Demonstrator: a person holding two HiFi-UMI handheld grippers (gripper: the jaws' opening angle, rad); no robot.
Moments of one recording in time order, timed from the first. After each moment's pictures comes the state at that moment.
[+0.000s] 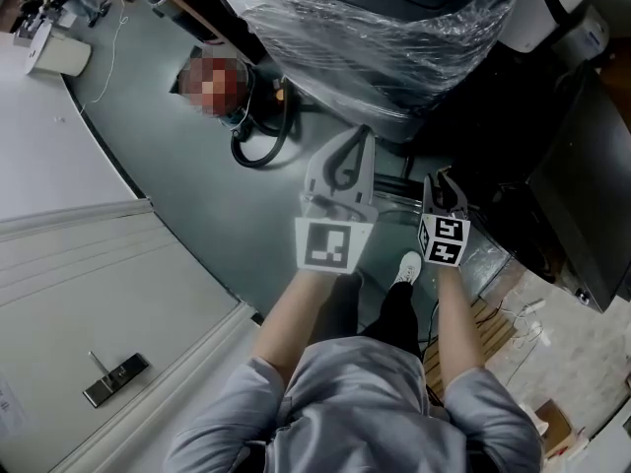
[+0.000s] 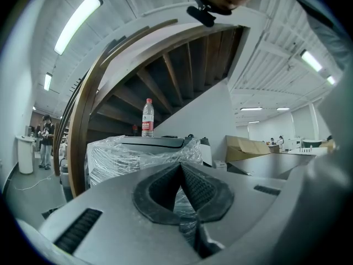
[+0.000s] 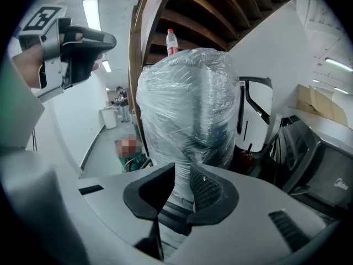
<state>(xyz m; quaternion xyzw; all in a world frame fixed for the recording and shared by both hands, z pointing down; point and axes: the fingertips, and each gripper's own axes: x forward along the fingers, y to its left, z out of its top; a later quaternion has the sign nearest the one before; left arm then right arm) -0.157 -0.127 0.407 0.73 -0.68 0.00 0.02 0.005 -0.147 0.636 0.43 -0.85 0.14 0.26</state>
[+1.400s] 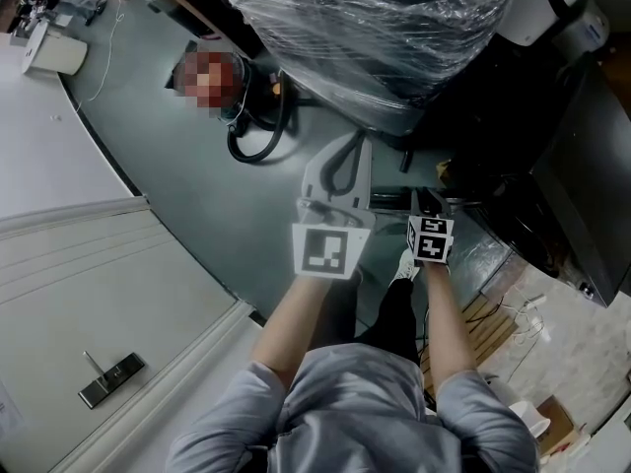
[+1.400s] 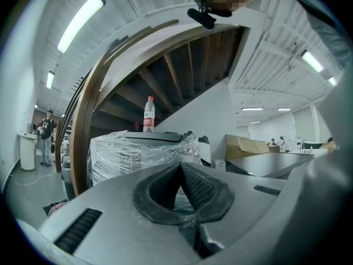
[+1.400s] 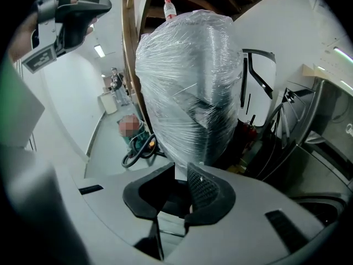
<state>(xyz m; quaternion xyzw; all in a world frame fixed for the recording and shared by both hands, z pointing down) -0.150 -0.105 0.429 0.73 -0.68 -0.01 0.04 0.018 -0.091 0.731 0.41 -0.82 0.21 0.35</state>
